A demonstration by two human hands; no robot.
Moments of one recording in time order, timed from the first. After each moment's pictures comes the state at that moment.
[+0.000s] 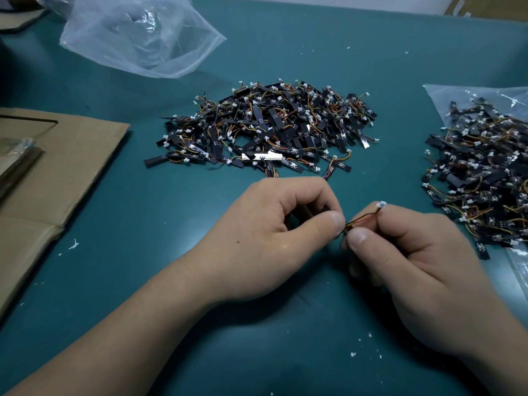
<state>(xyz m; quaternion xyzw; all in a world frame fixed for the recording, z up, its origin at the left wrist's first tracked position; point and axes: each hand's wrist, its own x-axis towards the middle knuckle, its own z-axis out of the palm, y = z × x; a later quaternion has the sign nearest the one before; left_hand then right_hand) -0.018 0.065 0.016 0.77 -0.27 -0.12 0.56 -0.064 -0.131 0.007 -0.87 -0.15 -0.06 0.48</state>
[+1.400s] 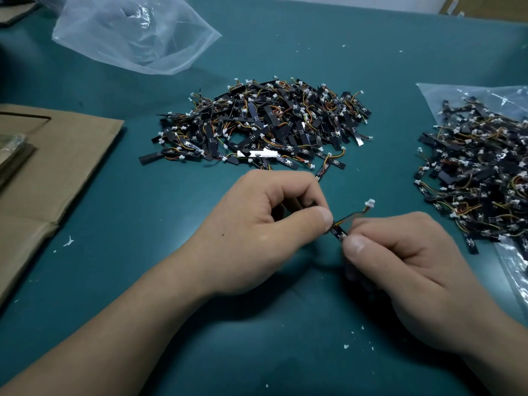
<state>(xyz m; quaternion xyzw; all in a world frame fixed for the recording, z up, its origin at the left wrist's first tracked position) -0.019 0.067 0.016 0.74 -0.26 -0.10 0.61 -0.065 -0.134 0.011 -0.85 -0.20 -0.01 0.48</state>
